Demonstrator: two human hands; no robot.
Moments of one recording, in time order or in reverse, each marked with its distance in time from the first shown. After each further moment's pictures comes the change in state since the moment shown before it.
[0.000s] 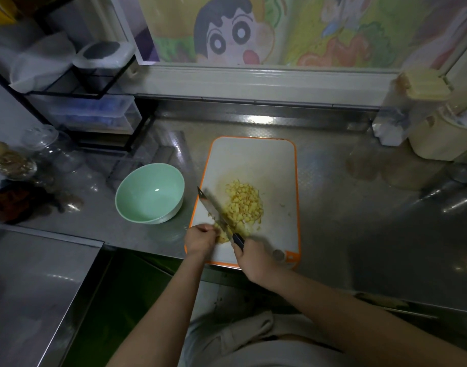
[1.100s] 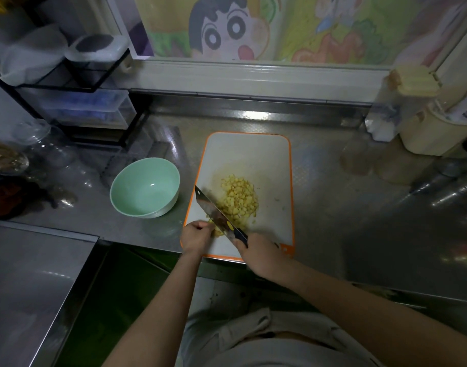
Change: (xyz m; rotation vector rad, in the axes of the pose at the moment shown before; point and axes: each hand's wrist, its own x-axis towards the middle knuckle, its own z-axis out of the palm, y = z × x) left_hand -0.008 -0.006 0.000 0.006 0.000 0.050; right_hand -0.023 -0.001 -0.027 -0.020 -0.078 -0.034
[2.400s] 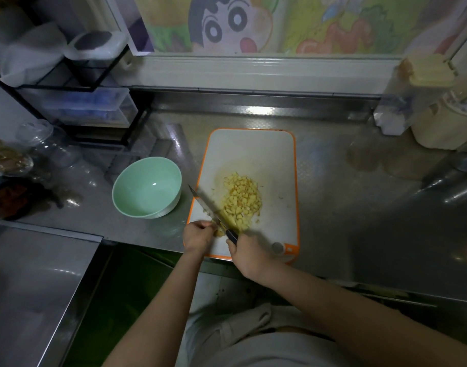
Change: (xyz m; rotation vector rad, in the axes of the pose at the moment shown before) left_hand 0.007 0.000 0.001 0.099 0.020 -0.041; right_hand 0.014 -0.008 0.021 -0.073 0.081 -0.009
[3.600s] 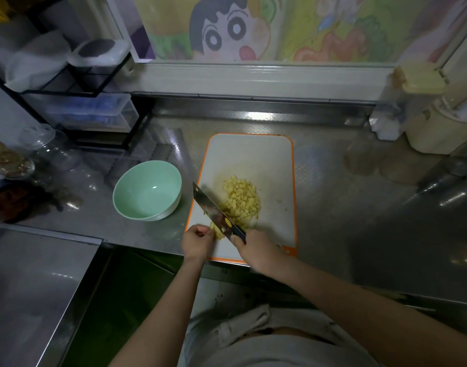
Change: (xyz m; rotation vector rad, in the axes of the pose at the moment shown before) left_hand -0.020 -0.001 -0.006 -0.048 0.039 0.154; right_hand 0.002 0.007 -0.019 0.087 -0.032 -0.007
